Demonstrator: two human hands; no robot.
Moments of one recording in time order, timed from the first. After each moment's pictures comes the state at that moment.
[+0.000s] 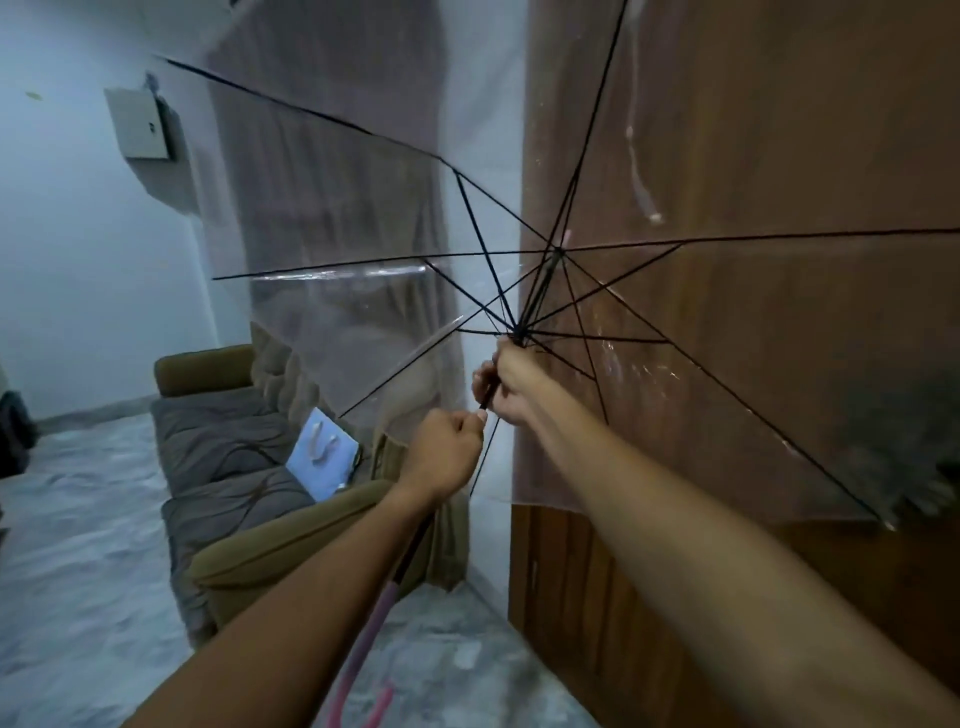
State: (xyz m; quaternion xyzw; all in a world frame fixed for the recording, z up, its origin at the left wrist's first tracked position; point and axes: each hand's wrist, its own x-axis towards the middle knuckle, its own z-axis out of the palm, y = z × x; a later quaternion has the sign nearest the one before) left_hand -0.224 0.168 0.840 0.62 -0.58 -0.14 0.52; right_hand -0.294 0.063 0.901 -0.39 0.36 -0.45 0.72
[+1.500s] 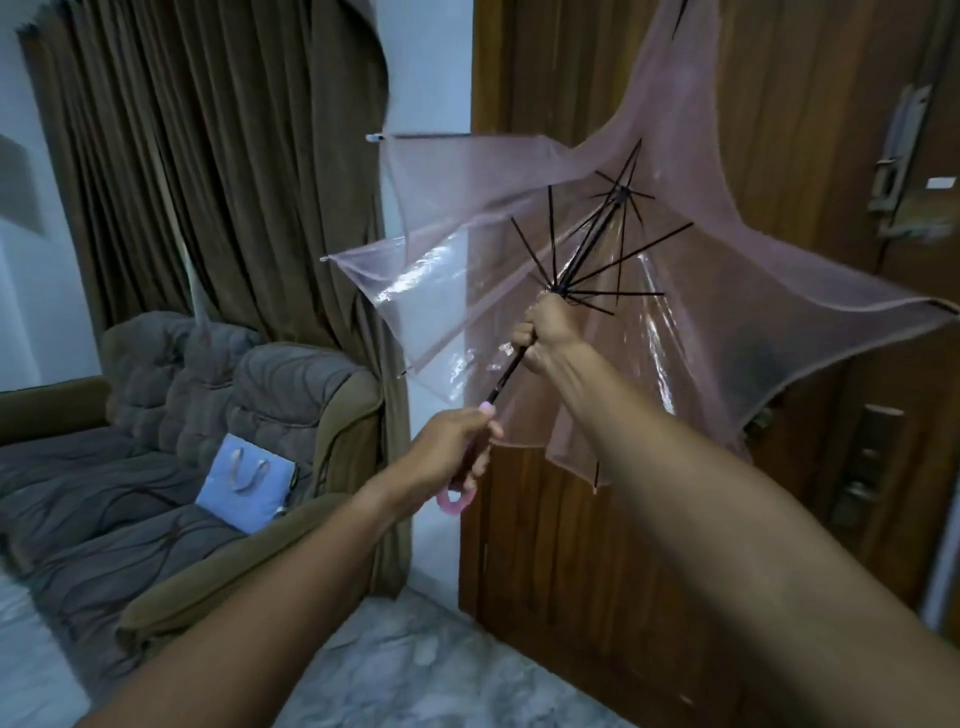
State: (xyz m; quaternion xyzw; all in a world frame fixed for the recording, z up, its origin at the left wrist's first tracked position) left_hand -0.106 0.348 0.872 0.43 -0.61 -0.49 0.45; right_hand -0.238 0.214 0.961 -0.33 0.32 -0.68 0.57
